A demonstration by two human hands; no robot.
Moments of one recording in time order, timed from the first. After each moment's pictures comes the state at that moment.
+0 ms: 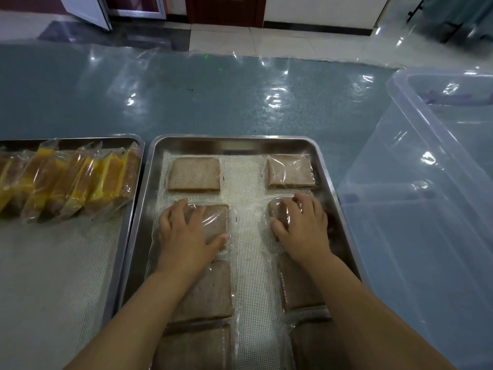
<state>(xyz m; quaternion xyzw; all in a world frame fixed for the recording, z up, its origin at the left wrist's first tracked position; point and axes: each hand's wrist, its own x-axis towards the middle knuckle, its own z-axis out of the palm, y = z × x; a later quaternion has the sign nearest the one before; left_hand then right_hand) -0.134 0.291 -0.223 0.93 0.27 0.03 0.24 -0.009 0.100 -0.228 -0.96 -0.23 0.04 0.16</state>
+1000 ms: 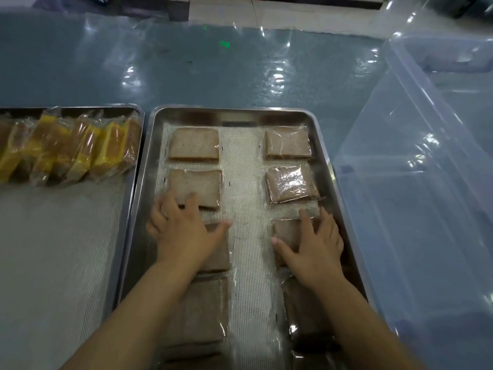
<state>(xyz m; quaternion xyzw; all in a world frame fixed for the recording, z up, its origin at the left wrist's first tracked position) -0.174 0.255 -0.204 0.92 0.34 -0.04 0.20 -0.097 0.041 -0.219 -0.97 -0.14 0.16 0.15</state>
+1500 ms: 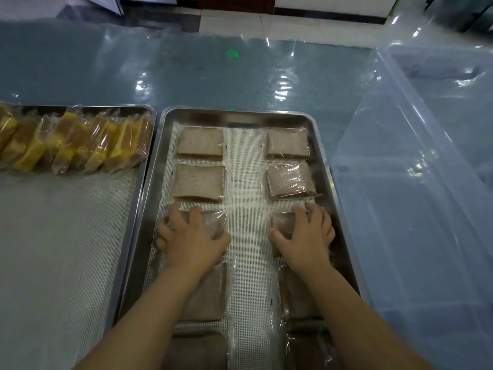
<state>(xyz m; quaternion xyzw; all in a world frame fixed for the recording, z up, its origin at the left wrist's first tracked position) -0.197 0.233 -0.218 0.89 0.39 -0.06 0.23 -0.098 0.052 -0.222 -0.97 -0.15 0.09 0.18</state>
